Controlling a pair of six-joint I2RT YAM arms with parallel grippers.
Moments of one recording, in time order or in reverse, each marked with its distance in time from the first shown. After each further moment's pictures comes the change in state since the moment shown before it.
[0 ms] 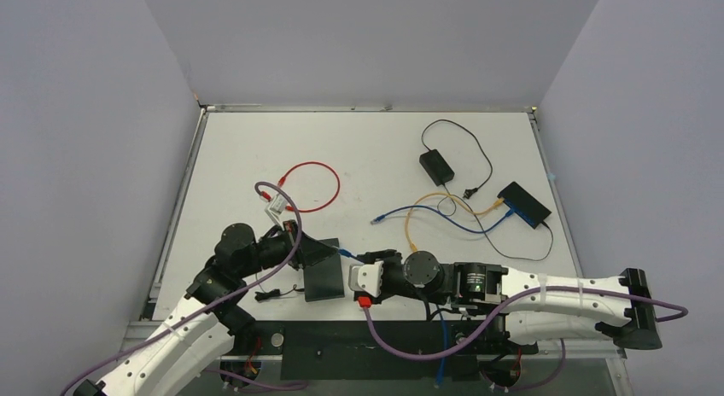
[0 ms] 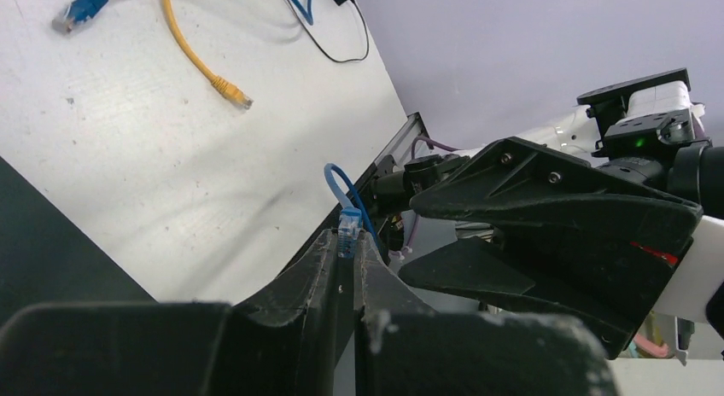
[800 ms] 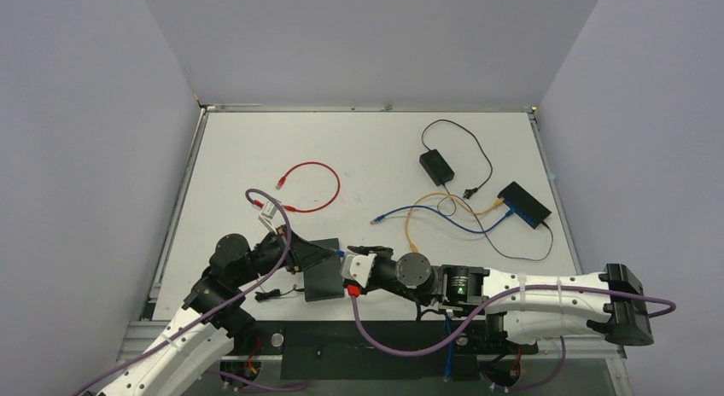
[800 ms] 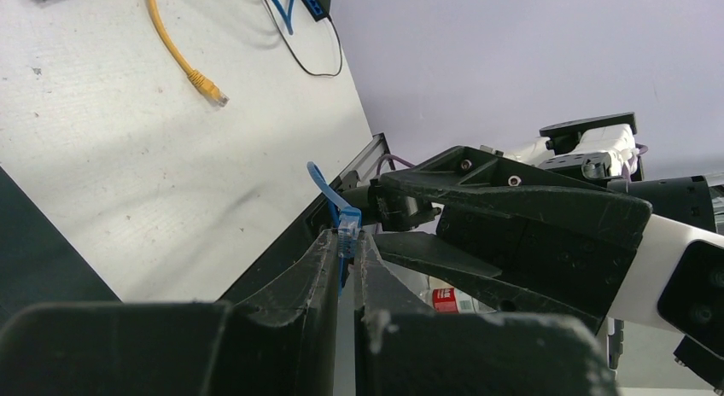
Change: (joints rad) left arm 0.002 -0.111 -0.089 0.031 -0.039 -0.193; right arm 0.017 0.081 -0.074 0.309 0.165 0.027
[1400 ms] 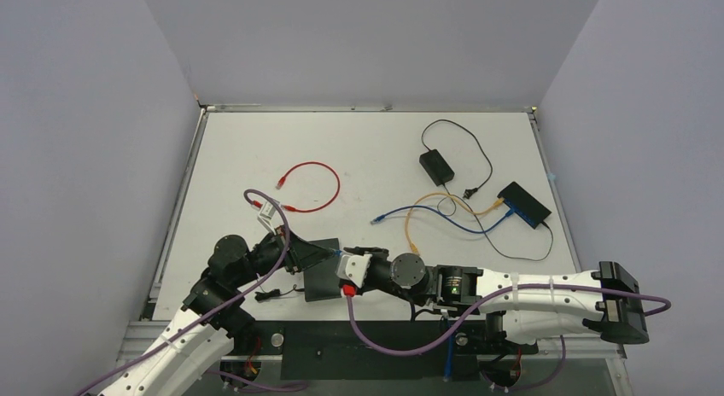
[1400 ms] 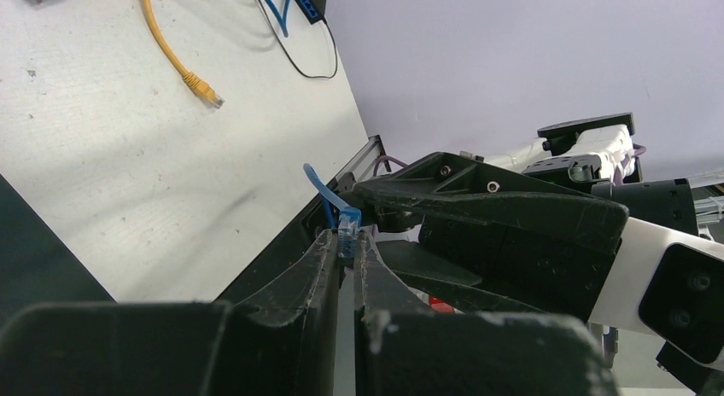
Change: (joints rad) left arm 0.002 -0.013 -0.002 0.000 0.001 -0.013; right arm 0.000 0.040 -0.001 0.036 -0.008 0.019
